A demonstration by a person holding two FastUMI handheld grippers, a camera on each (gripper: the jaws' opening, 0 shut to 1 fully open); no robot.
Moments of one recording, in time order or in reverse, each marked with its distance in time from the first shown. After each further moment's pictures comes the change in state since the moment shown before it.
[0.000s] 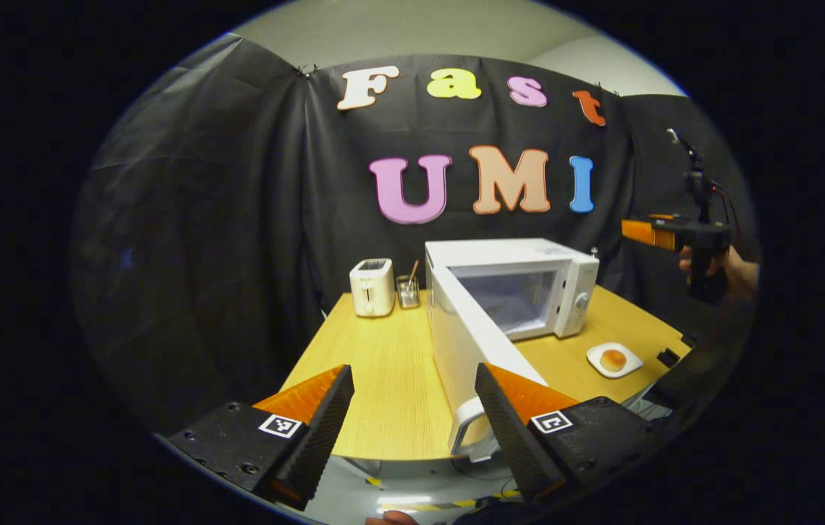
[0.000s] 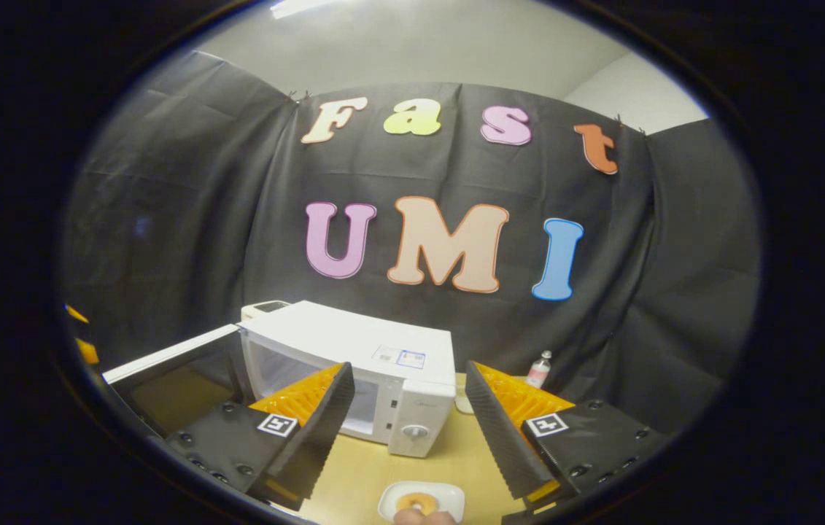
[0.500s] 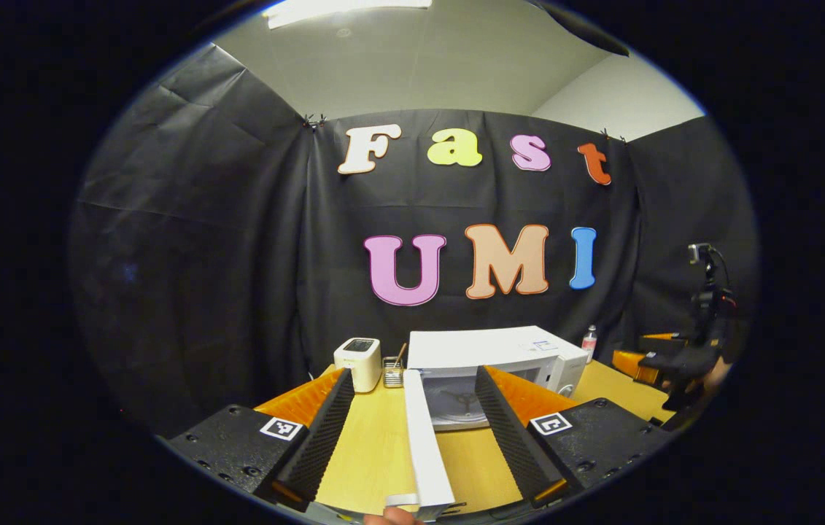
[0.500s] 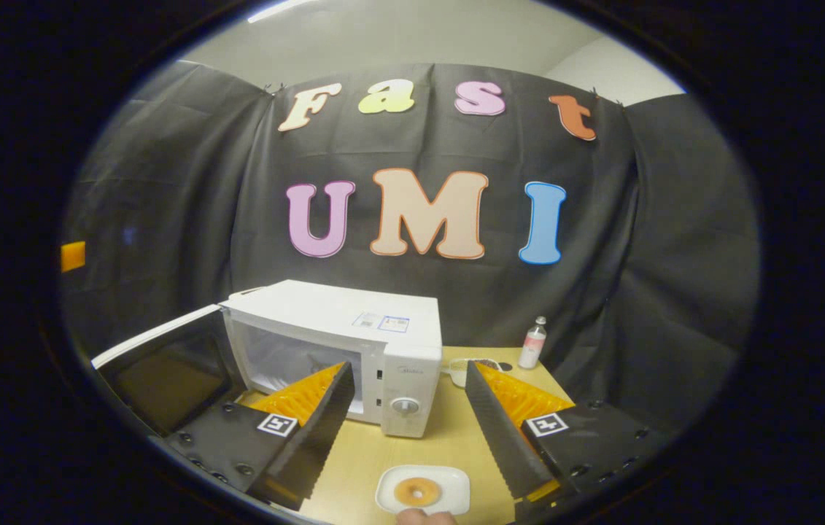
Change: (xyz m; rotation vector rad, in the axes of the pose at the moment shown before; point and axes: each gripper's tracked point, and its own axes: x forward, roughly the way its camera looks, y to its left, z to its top) left arm 0.022 -0.063 0.114 -0.072 -0.243 0.013; right arm 0.001 -0.023 -0.066 0.069 0.085 -0.031
